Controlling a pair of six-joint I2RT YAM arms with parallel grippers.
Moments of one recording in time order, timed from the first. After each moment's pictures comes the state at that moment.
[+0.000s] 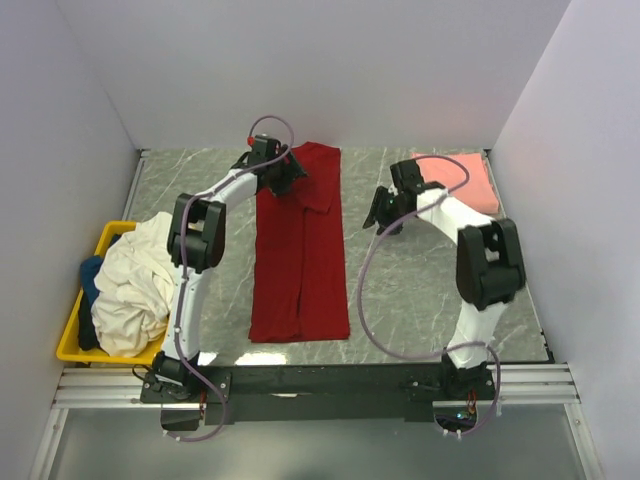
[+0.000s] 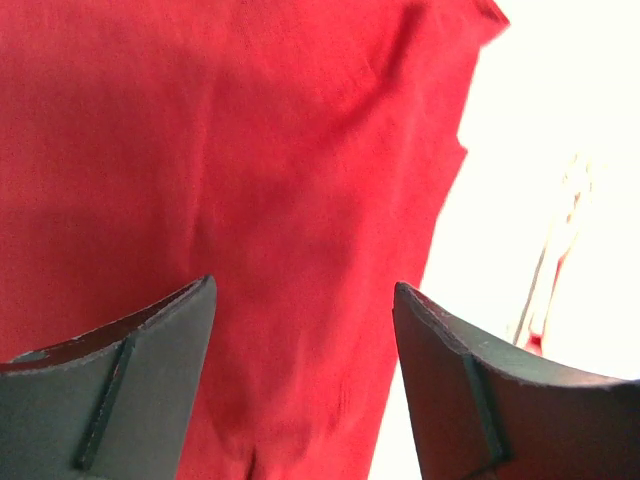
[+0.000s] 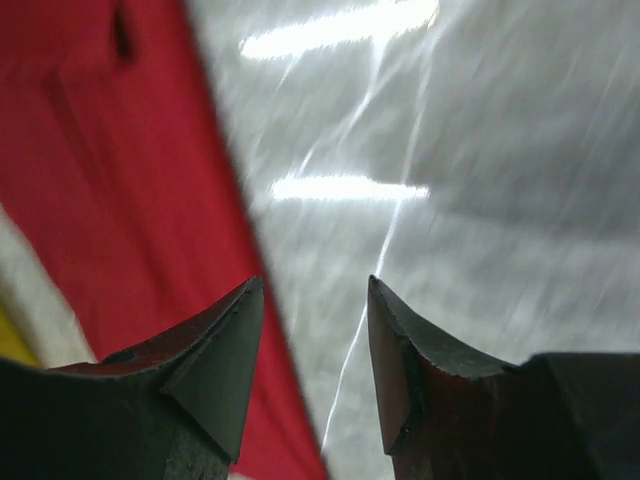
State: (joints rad) left arm -0.31 2.41 1.95 -0.22 0.17 -0.88; right arm 0.23 1.91 1.38 -0.52 -0.21 0.57
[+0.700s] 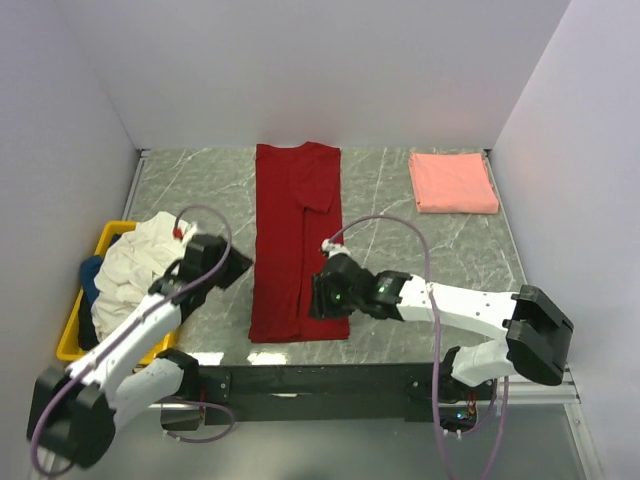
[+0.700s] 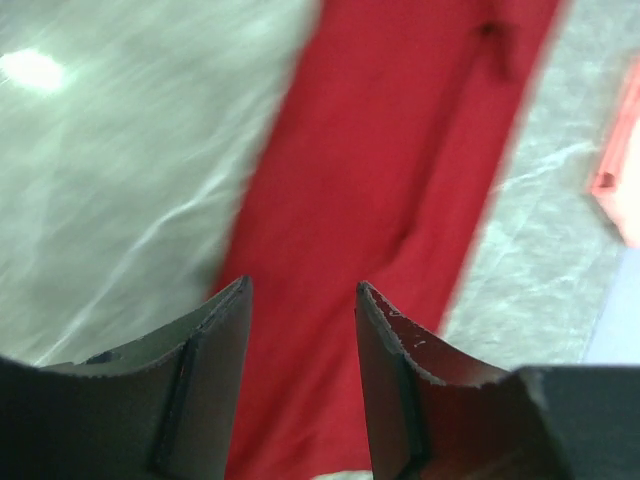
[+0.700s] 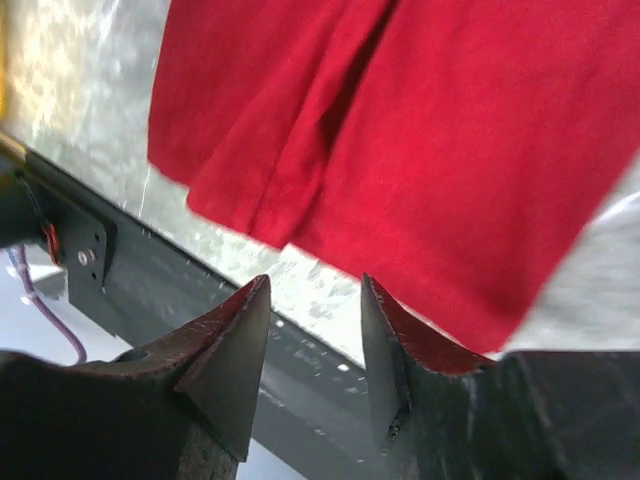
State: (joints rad) left arm -0.39 0.99 0.59 -0.28 -0.11 -1.01; right arm 1.02 1.35 0.84 -0.36 0.02 0.78
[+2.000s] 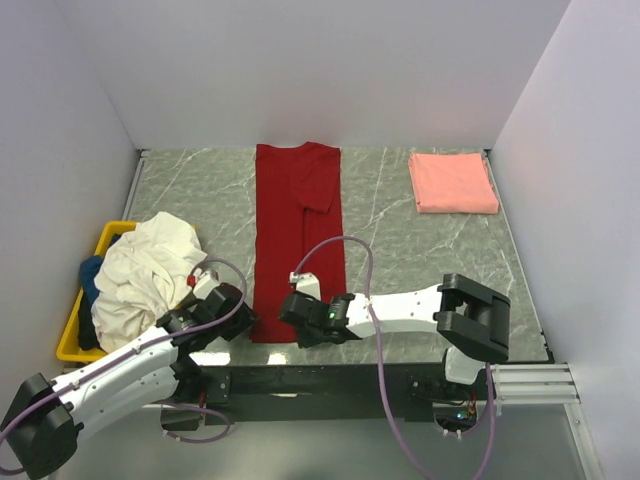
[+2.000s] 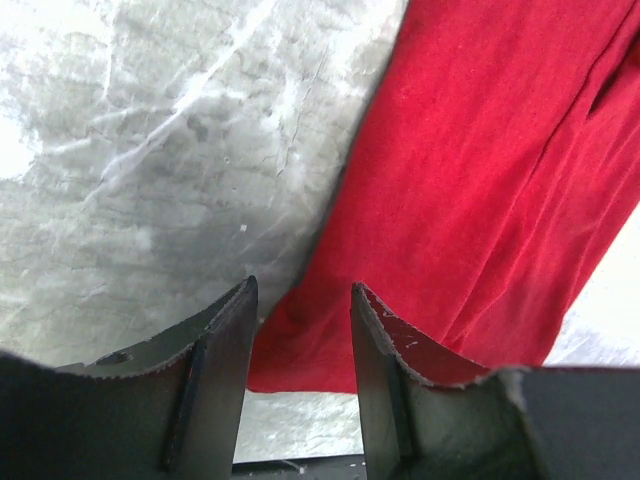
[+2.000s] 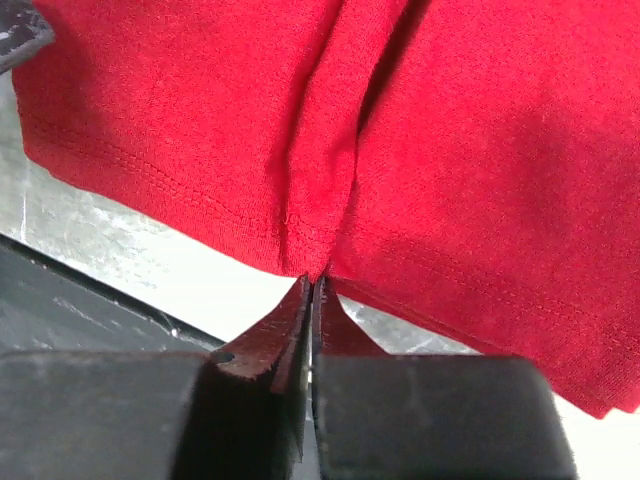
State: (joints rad) left arm -0.74 0.75 0.31 -0.50 -0.27 -1.30; right arm 1.28 1.69 0.97 -0.37 0.24 0.91
